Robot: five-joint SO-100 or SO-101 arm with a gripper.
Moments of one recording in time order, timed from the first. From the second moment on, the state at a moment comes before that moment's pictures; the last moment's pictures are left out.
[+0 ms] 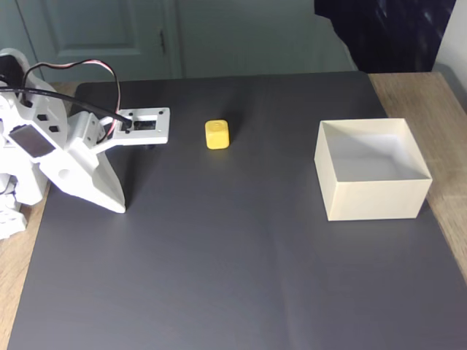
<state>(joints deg) 21.7 187.4 182.6 64.3 168.8</state>
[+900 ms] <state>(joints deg) 17.1 187.6 182.6 64.3 169.1</state>
